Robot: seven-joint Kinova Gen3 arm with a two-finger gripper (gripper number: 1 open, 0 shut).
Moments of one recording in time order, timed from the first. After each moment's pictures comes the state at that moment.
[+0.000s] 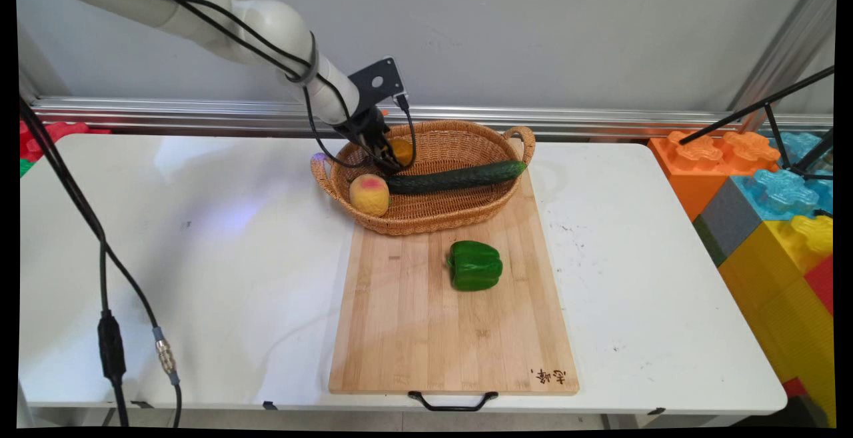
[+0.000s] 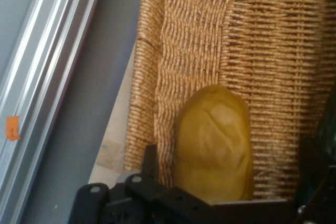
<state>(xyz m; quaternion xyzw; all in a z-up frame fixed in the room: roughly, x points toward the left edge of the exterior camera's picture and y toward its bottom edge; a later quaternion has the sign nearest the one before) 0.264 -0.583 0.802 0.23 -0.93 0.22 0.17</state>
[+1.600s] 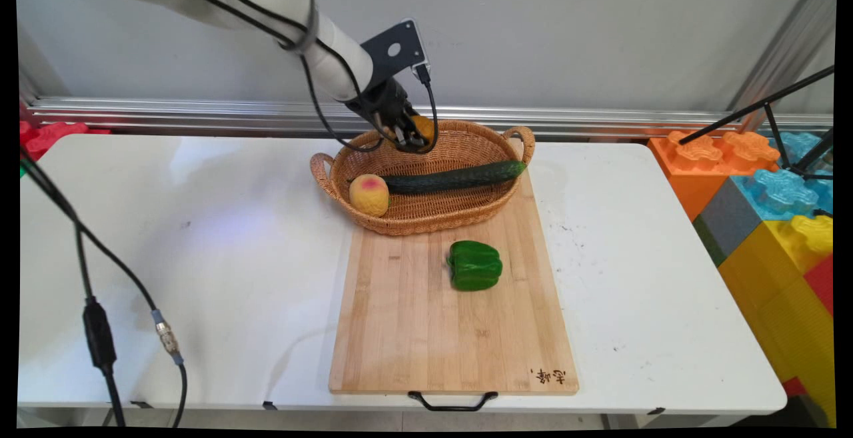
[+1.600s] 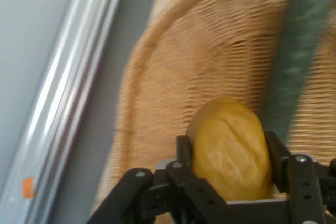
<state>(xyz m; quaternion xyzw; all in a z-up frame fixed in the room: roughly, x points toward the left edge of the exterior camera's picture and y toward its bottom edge) 0.222 -0.537 0.879 0.19 -0.93 0.24 0.21</state>
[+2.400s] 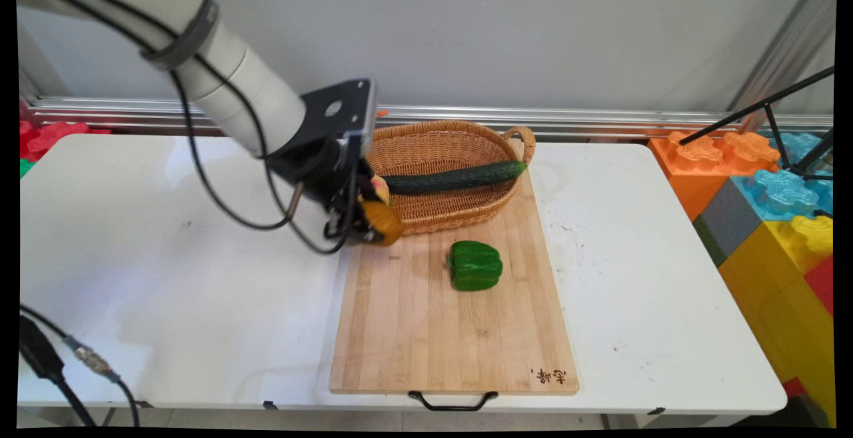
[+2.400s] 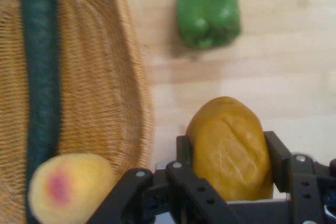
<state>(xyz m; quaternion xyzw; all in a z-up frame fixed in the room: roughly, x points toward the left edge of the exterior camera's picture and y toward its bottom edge) 0.238 -0.395 0.912 0.08 -0.97 0.11 0.19</state>
